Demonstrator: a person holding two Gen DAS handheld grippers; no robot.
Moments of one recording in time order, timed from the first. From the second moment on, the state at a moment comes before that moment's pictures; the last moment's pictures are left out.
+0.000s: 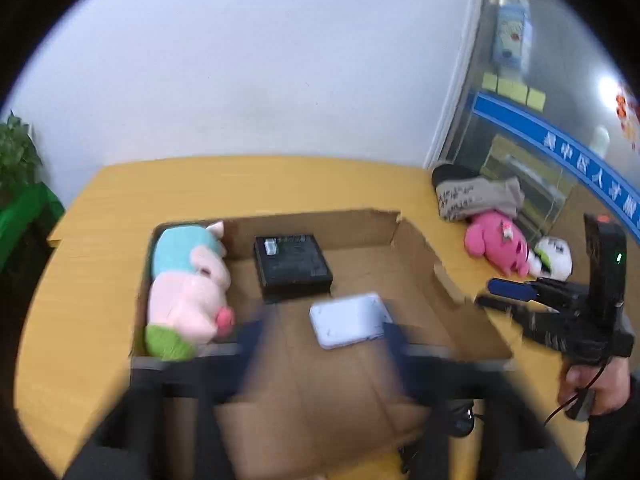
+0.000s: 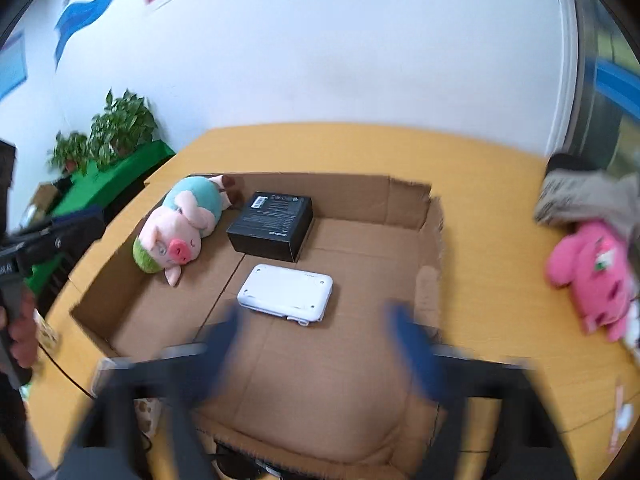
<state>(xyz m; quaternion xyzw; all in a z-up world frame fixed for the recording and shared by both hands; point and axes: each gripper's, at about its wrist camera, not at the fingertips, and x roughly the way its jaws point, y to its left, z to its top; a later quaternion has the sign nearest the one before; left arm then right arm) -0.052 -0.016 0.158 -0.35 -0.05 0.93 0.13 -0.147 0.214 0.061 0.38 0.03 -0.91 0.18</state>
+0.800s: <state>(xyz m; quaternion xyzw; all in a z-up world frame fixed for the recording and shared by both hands) 0.065 -0.030 0.162 -0.29 -0.05 0.95 0.08 -0.037 0.186 0.080 0.35 0.04 -0.92 0.19</state>
